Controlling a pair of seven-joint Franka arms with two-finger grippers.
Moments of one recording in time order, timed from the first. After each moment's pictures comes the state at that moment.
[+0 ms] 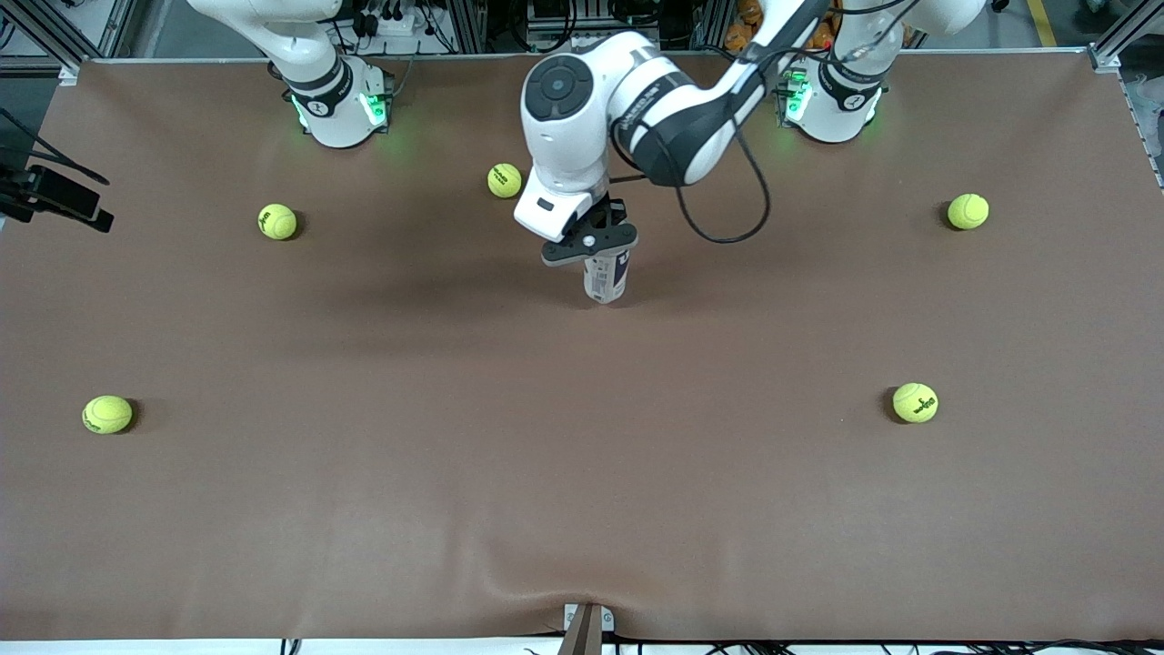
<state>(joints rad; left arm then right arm) -0.79 0.50 -0.16 -1.44 0.06 1.85 -1.16 -0.05 0.02 -0.03 -1.45 0.03 1.39 0.08</state>
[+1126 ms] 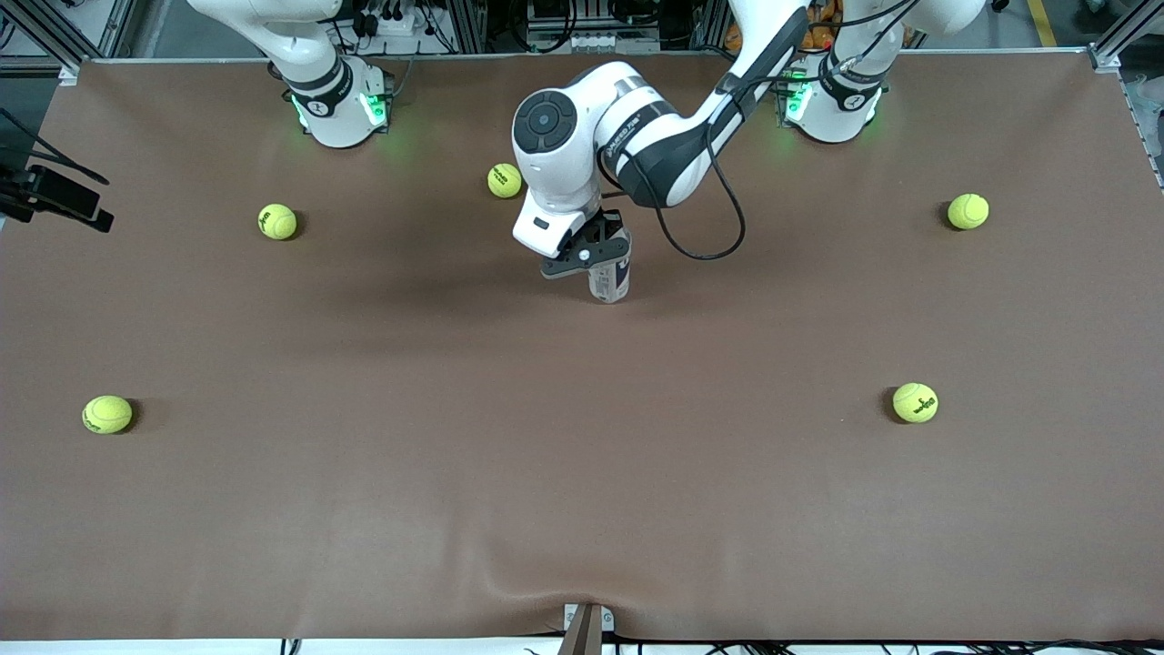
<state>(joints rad) -0.79 0.55 -0.15 -1.44 0.06 1.86 -1.16 -0.05 0.02 -0.03 -1.45 0.03 1.39 0.08</state>
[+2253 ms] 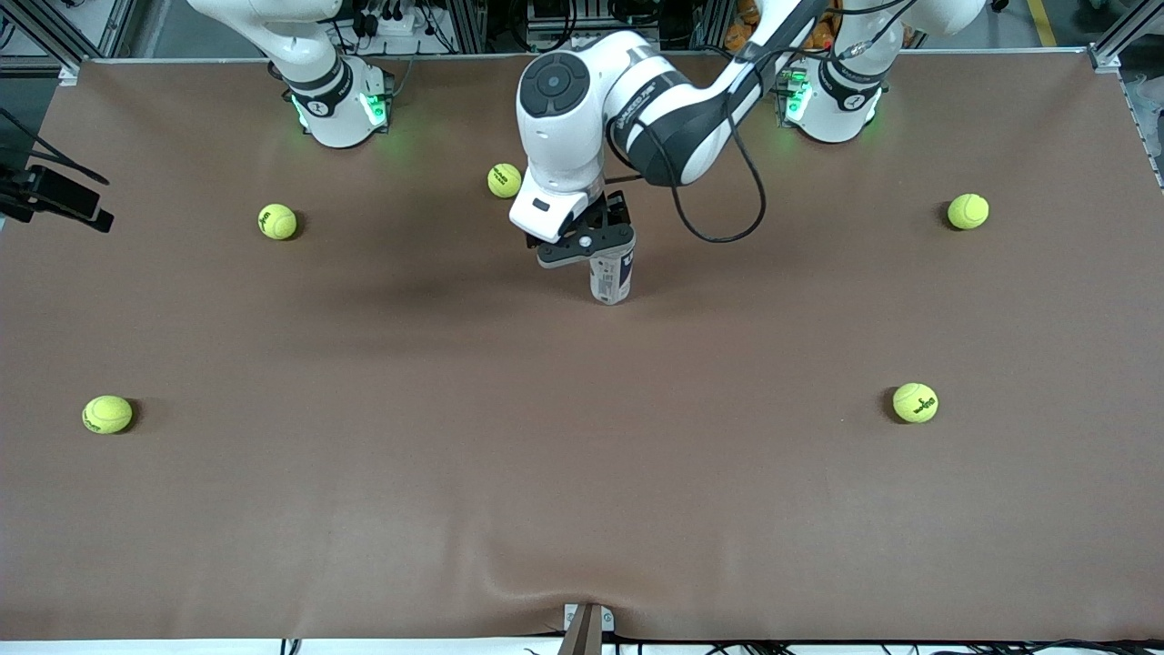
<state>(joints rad) -0.77 0.49 -0.15 -1.41 0.06 1.86 -1.16 -0.05 0.02 -0.03 -1.45 0.03 1.39 0.08</state>
